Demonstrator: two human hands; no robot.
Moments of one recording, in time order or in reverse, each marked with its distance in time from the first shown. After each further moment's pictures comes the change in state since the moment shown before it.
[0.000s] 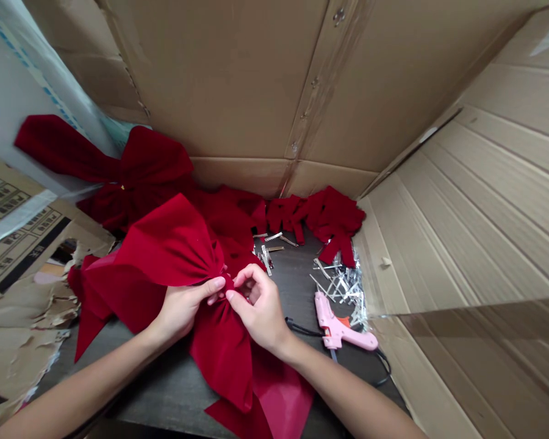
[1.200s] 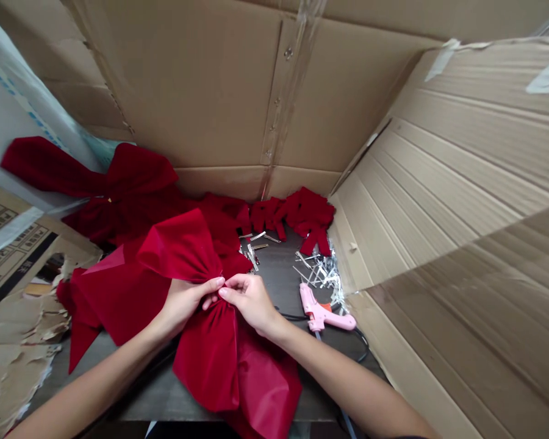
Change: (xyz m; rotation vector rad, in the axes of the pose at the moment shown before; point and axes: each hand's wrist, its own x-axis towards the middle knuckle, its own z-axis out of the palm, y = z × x) left_hand 0.004 -0.001 0.003 0.271 -0.045 -0.053; right_hand -0.004 0.009 -0.006 0.061 -0.090 0.234
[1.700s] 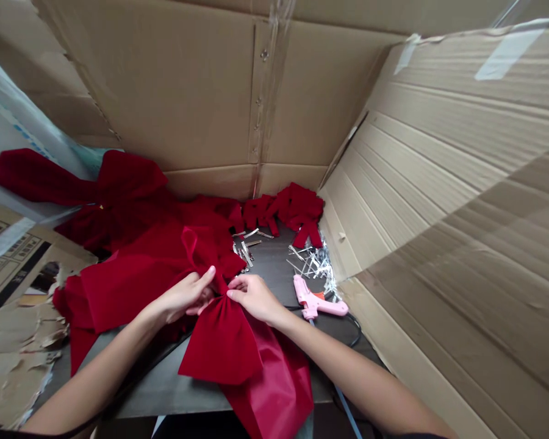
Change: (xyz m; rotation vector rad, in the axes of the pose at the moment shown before) left_hand 0.017 -0.003 -0.016 0.245 -0.358 -0.282; right_hand -0.001 0.028 -0.032 -0.329 0.032 0.045
